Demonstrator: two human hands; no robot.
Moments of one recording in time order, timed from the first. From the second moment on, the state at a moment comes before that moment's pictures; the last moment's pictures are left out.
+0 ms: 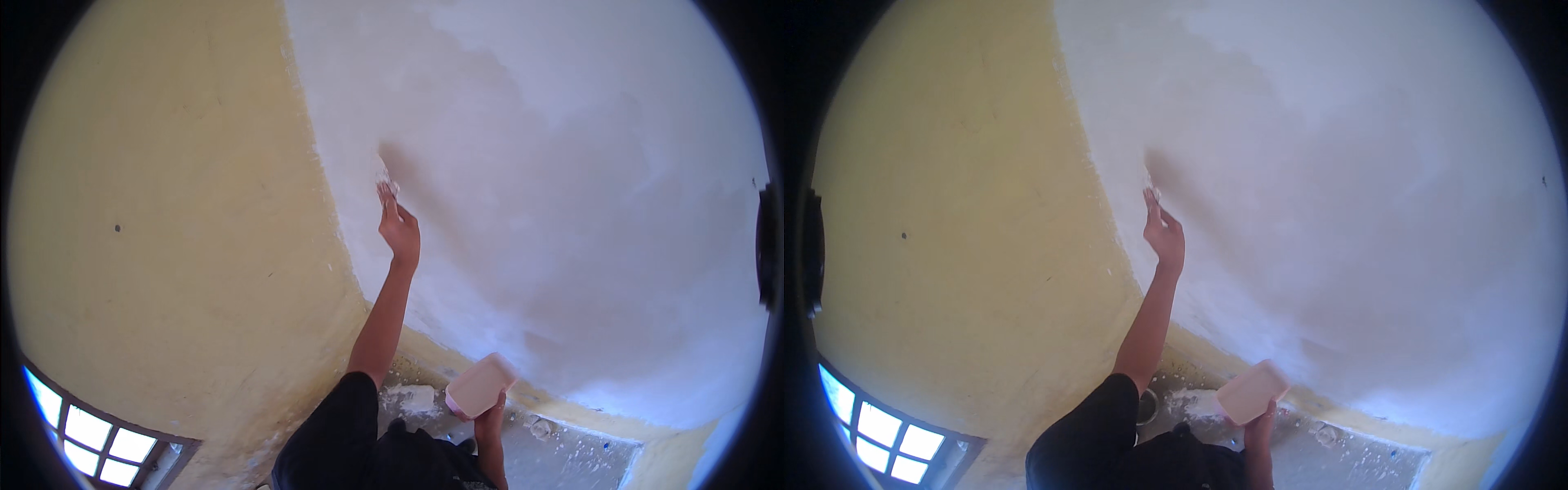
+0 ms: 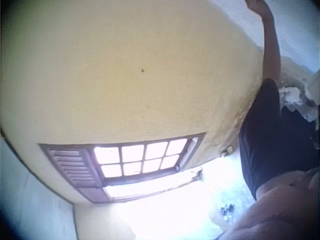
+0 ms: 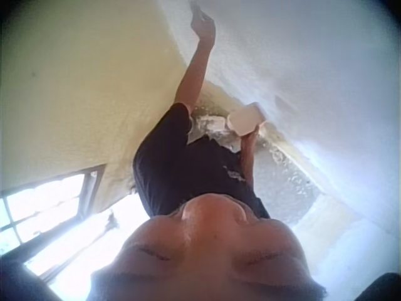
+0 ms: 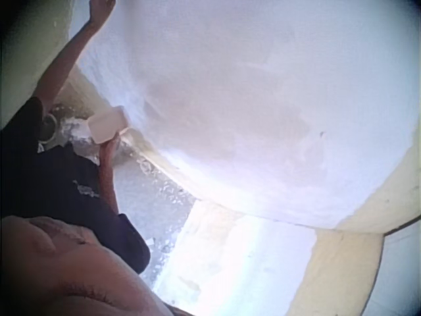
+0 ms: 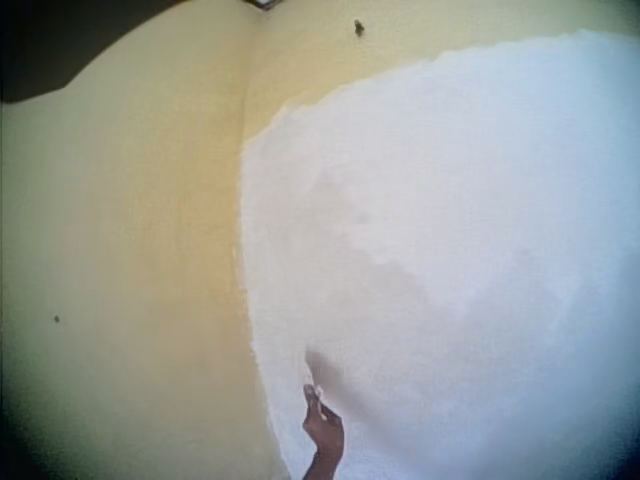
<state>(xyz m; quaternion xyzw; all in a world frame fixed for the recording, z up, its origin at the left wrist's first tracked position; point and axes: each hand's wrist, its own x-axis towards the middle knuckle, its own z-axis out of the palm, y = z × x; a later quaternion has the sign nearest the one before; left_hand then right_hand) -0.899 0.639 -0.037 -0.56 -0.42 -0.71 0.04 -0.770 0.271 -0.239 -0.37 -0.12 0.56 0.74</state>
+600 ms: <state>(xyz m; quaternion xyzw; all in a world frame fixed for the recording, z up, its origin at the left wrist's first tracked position) -1.008 0.710 -0.065 -0.45 -0.56 -0.69 0.08 -0.751 0.293 -0.259 -0.37 -0.09 0.56 0.74</state>
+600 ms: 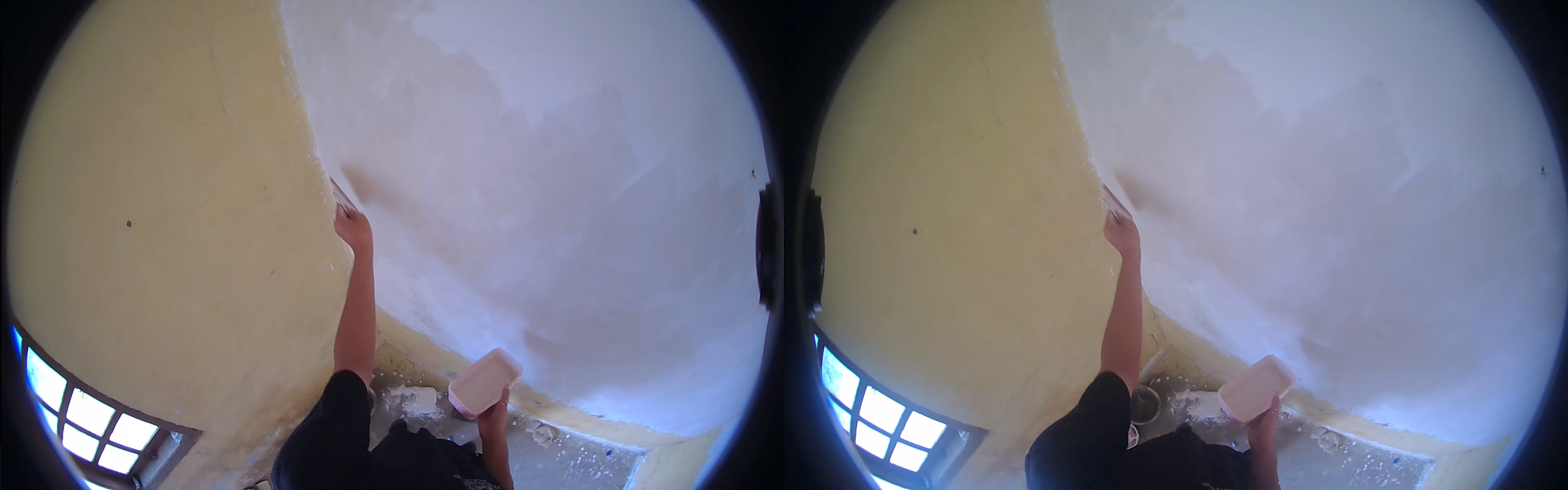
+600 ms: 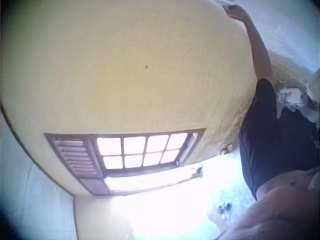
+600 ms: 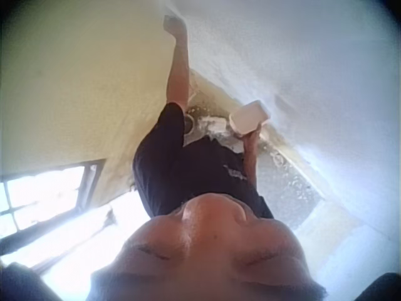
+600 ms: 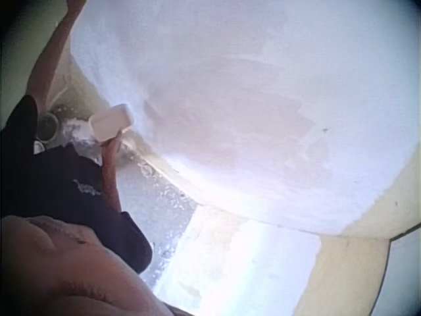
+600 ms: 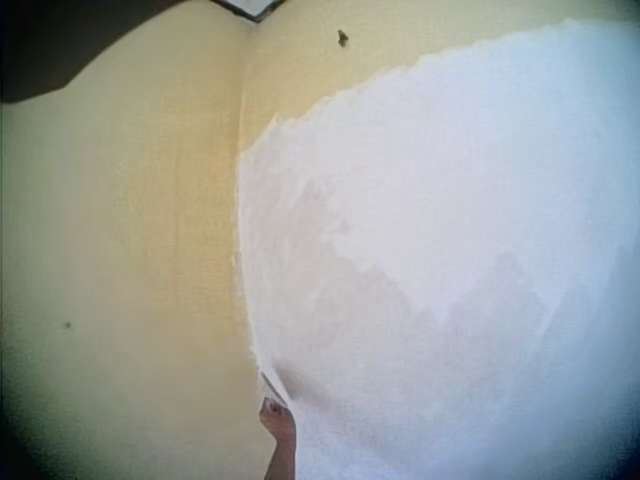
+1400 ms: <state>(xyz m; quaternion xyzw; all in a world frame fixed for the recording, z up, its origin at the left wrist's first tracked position) -0.881 0.441 -0.092 -0.75 -0.43 -0.35 -0.37 -0.712 0.293 -0.260 -0.35 -0.07 0.60 0.71</state>
